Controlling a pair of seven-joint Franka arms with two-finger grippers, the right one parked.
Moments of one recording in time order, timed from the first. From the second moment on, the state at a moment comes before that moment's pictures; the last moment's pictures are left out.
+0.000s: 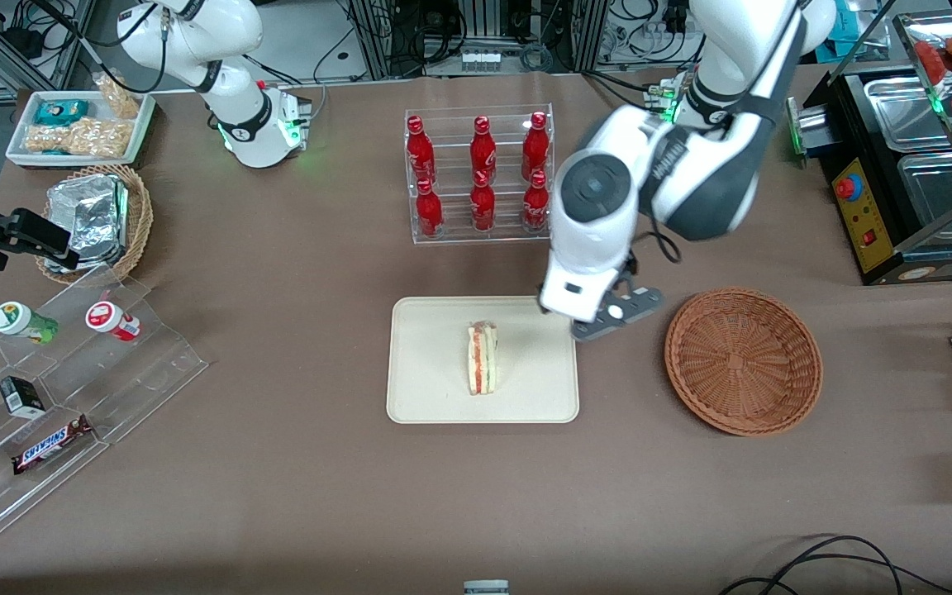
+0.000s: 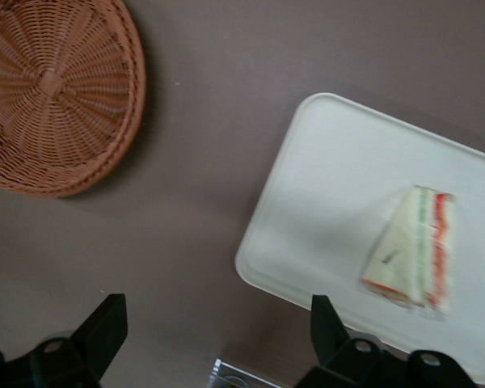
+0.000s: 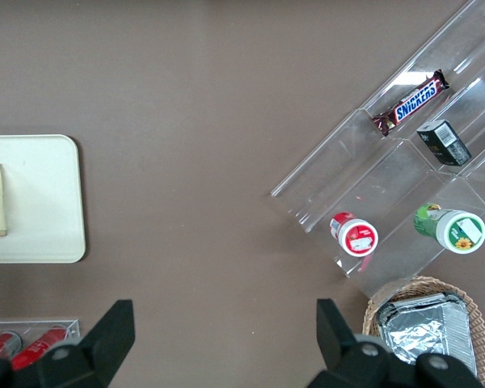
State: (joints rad) arm -0.54 0.40 -0.03 -1.49 0.07 1.74 -0.95
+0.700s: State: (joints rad) arm -0.23 0.05 -0.02 -1.85 0.07 1.71 -0.47
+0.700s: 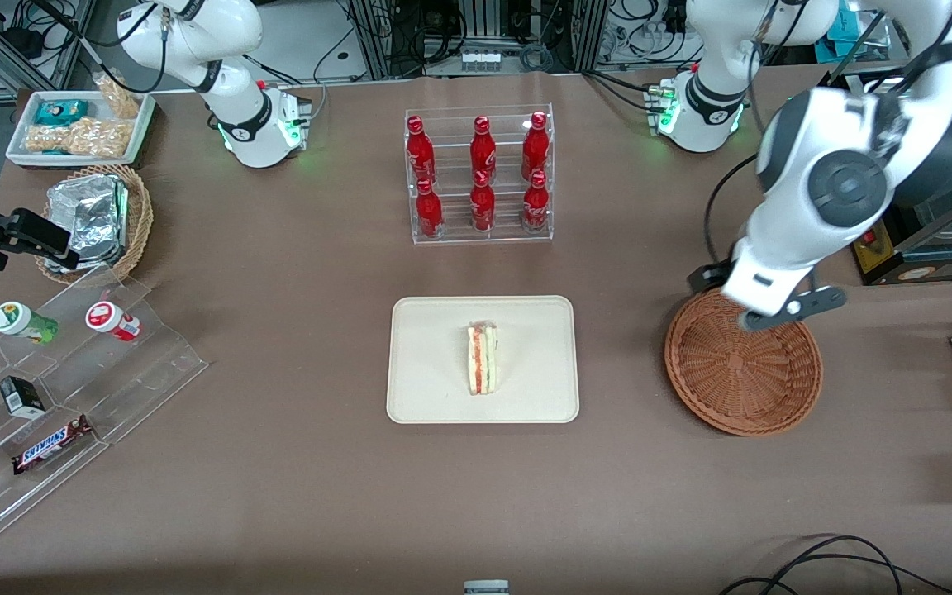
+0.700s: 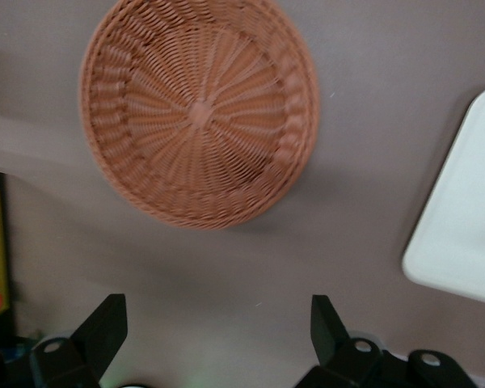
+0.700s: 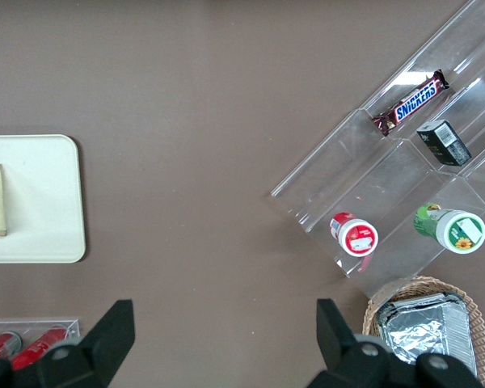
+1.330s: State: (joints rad) arm -0.02 -0.06 -0.09 -1.85 0.06 1.66 0.00
